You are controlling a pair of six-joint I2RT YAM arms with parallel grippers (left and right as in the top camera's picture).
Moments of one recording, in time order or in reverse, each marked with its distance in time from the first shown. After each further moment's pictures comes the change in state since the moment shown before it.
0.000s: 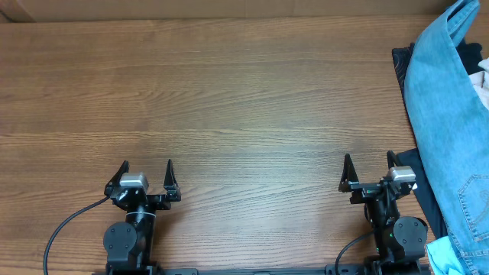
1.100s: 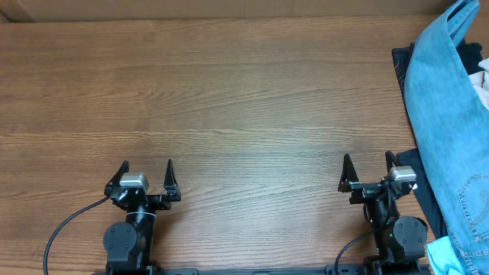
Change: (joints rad) left arm 0.000 0.000 0.000 0.000 0.002 -0.003; right arm 0.000 0.000 0.000 0.000 -0.010 0.035
